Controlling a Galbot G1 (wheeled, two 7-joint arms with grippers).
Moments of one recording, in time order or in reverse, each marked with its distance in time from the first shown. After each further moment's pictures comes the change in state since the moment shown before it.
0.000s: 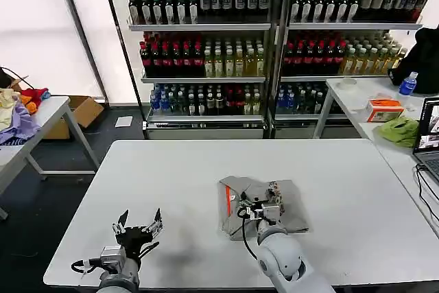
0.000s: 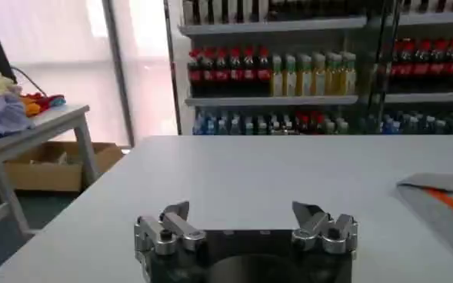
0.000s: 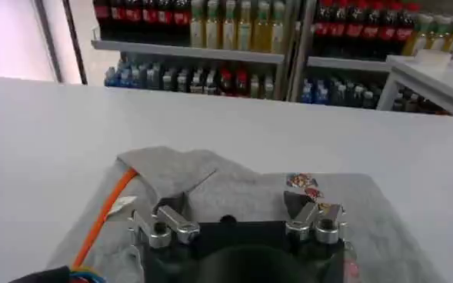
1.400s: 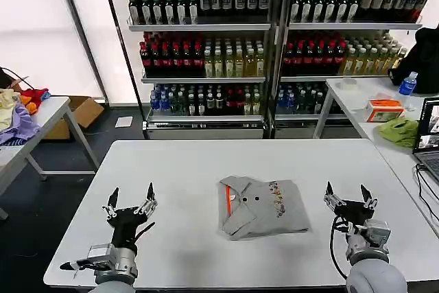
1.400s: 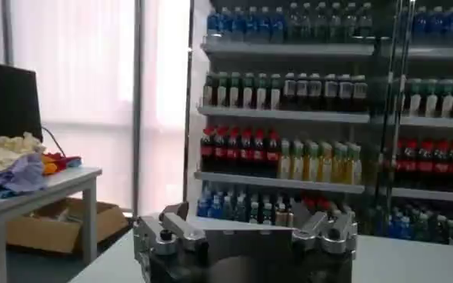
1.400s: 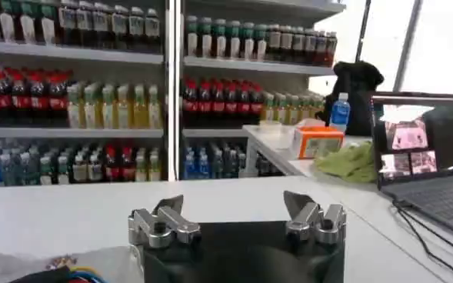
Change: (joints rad) left arm -0.029 -0.023 0.007 -0.047 -0.014 -0.208 -0.046; right arm -0.386 -0.202 0.501 0.335 0.064 0.186 -0.027
